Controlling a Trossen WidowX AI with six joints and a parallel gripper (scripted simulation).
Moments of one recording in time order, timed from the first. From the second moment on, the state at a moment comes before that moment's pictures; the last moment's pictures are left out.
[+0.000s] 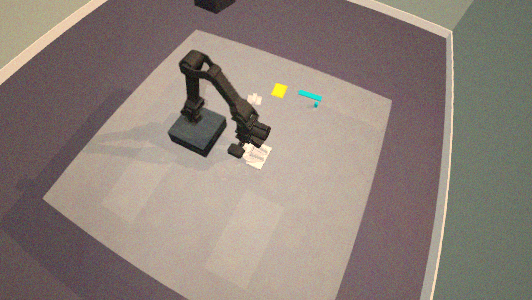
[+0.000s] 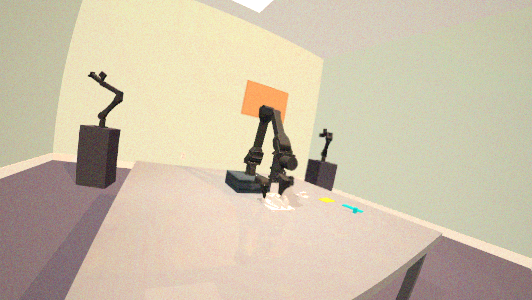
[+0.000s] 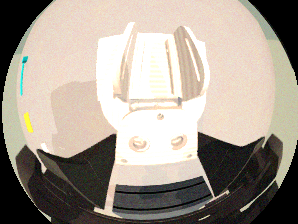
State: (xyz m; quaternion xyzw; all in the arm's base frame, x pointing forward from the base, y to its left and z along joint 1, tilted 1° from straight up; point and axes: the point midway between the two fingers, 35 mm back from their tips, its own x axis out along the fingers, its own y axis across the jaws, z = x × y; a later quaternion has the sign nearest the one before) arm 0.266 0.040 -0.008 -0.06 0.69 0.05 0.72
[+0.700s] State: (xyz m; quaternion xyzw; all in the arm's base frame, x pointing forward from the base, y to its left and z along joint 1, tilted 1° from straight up) arm 0.266 0.040 -0.012 -0.06 0.69 0.05 0.72
